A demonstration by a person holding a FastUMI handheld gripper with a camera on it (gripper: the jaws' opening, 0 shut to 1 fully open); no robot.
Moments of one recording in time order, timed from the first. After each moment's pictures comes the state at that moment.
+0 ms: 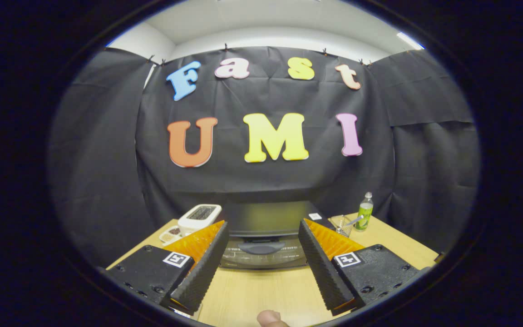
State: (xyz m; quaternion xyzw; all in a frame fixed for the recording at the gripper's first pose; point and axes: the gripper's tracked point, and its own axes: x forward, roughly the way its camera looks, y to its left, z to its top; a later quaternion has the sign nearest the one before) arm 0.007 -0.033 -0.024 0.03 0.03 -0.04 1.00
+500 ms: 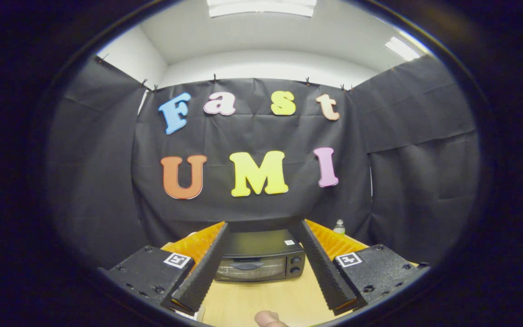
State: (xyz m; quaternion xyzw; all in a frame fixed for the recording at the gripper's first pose) arm -0.098 -0.060 0.037 0.03 -0.05 -0.08 1.00
